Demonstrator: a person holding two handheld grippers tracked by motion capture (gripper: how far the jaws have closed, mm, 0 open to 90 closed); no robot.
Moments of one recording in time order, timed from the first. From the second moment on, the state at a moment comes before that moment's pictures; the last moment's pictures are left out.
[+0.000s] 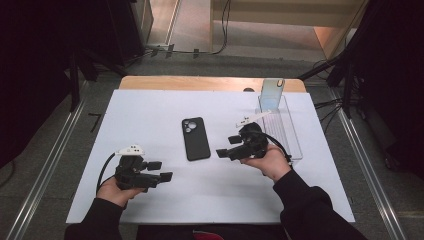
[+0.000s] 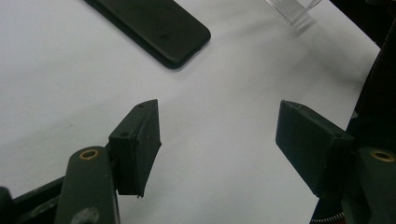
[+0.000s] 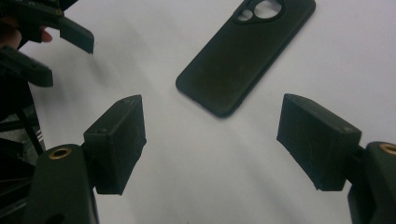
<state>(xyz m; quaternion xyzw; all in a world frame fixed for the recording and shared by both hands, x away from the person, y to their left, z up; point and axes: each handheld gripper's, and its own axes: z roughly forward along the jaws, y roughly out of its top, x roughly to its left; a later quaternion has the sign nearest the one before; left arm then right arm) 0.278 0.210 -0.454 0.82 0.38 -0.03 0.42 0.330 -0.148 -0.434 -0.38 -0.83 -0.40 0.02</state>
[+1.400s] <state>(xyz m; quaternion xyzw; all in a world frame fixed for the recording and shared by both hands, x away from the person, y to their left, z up) 0.277 0.209 -0.453 0.83 0.38 -0.03 0.41 0.396 -0.037 -0.466 -0.38 -0.84 -0.38 0.05</state>
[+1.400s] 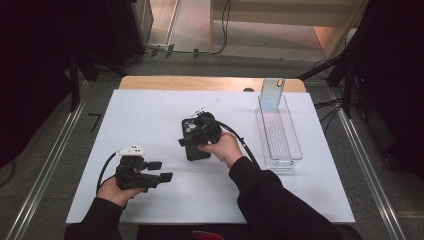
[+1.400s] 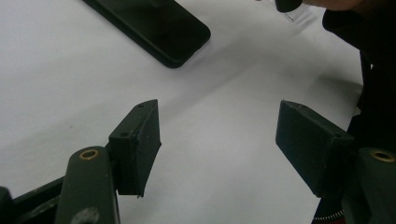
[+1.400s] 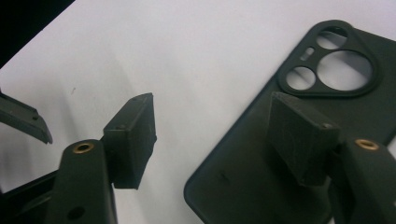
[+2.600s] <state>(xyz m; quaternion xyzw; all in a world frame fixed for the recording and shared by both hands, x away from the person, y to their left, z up) 0.277 0.207 -0.453 0.83 0.37 -0.03 0.41 0.387 -0.069 -0.500 -0.40 -0.85 -0.32 0.08</state>
